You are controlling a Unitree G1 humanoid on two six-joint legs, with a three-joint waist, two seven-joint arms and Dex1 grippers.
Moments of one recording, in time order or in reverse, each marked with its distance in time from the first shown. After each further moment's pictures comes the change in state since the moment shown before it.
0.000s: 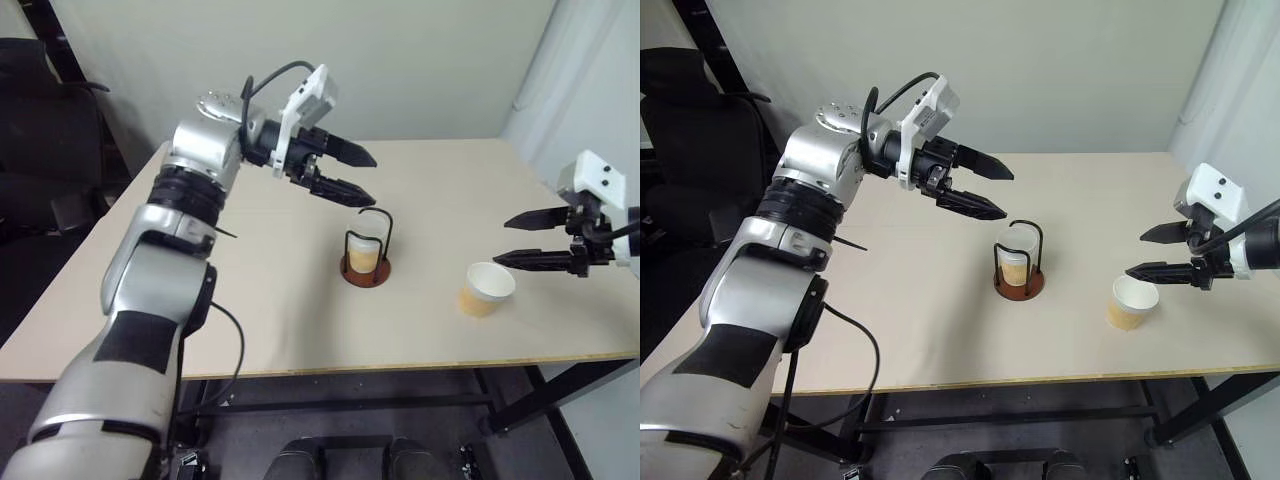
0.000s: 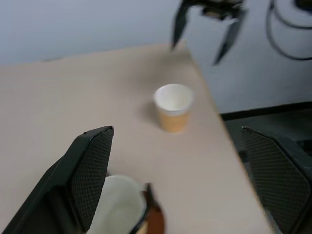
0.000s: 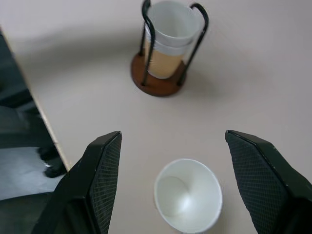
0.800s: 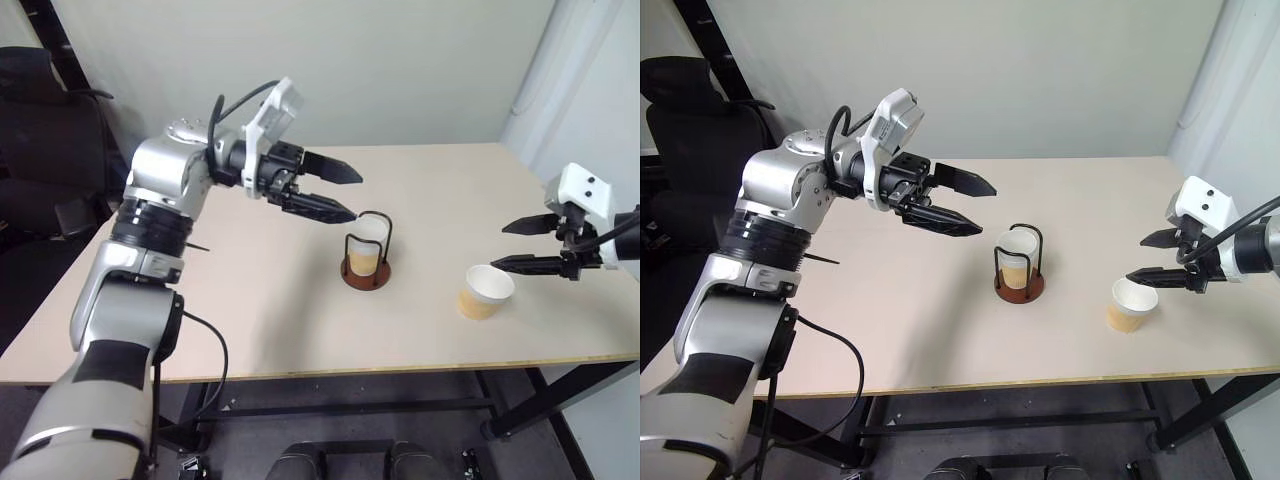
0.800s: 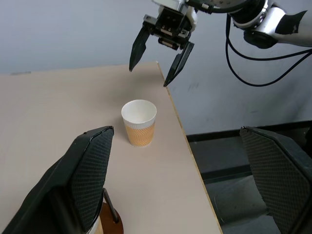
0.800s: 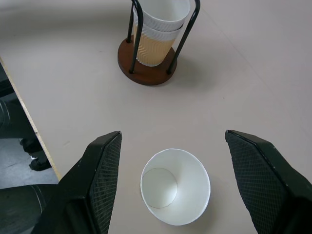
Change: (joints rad) left arm 0.182 0.094 0.089 -0.248 -0.116 0.164 0.000; right arm 0.007 0.001 0.050 0.031 -0.036 -0.051 0.004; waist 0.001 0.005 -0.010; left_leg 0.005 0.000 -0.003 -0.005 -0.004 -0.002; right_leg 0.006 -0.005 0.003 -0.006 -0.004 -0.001
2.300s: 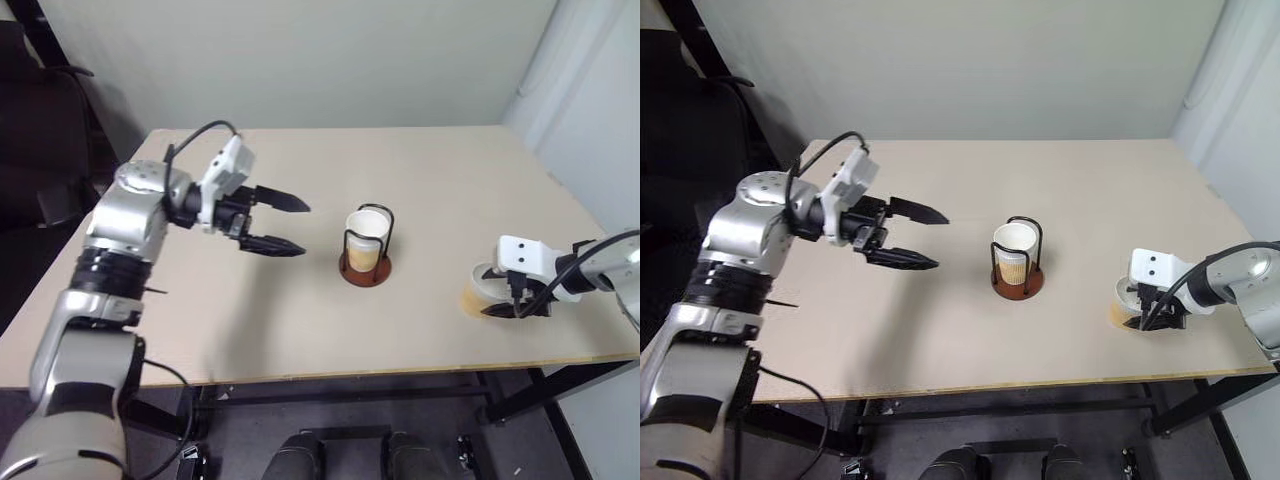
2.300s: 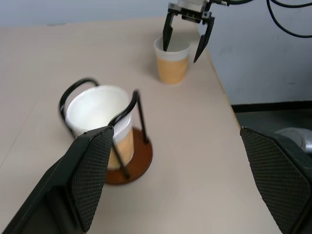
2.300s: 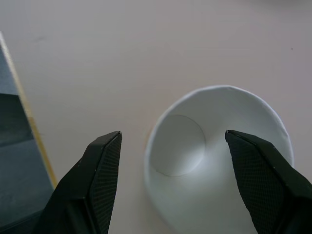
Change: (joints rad) left arm 0.249 0.186 0.041 -0.043 0.050 -0.283 -0.001; right arm 0.044 0.097 0.259 0.151 -0.356 -0.342 0.083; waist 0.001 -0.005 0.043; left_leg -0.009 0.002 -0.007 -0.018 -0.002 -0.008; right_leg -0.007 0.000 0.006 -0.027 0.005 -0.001
